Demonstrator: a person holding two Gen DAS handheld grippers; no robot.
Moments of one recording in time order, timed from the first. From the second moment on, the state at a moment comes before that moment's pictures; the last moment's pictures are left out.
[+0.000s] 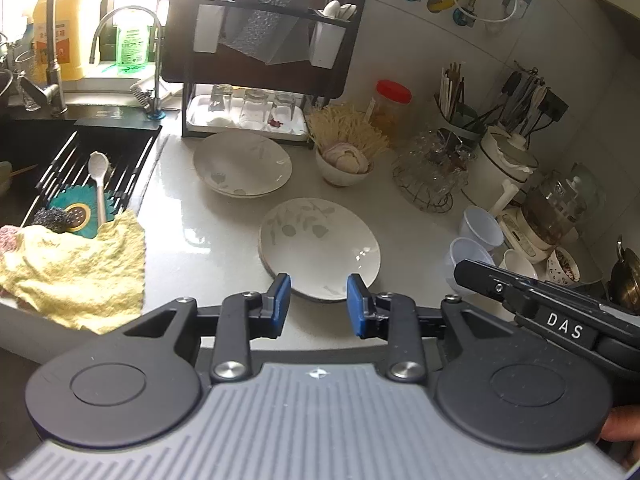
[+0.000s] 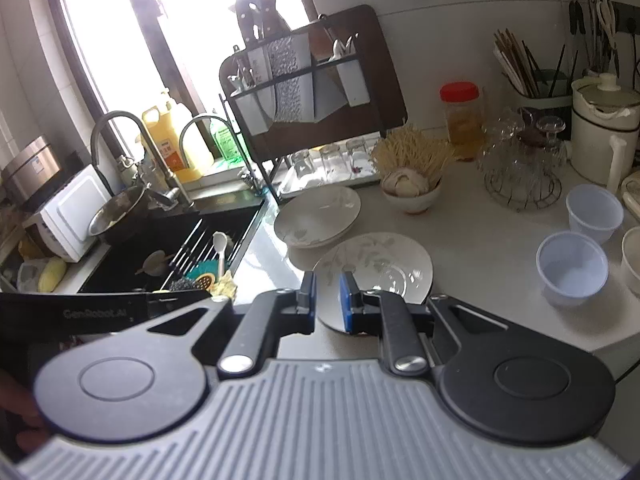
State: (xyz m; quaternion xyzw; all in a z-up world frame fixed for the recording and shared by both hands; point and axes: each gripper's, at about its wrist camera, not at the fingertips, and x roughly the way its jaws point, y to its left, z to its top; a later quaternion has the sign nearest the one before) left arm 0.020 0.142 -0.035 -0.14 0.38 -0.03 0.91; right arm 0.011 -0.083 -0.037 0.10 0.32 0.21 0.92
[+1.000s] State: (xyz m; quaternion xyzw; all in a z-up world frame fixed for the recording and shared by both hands) left arm 0.033 0.202 -0.053 -0.14 0.41 -0.02 0.90; right arm 0.027 -0.048 -0.055 0.12 0.34 0.18 0.92
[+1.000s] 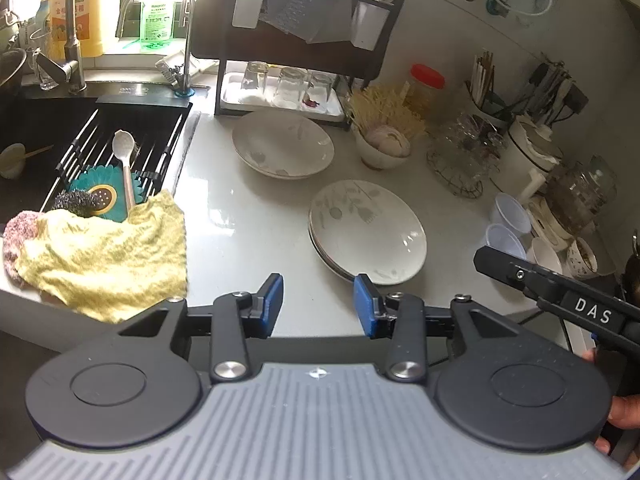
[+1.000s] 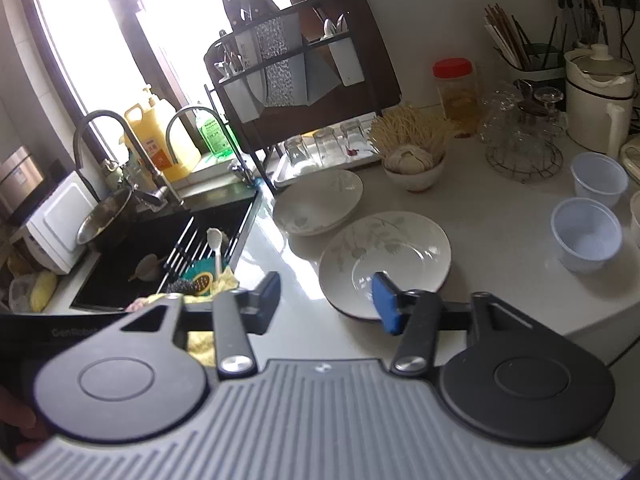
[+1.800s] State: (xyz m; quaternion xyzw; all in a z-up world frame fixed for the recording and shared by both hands) left arm 0.214 0.284 -0.097 -0.15 0.46 0.02 0.87; right arm 0.206 -0.001 -0.111 0.15 0.41 0.18 0.88
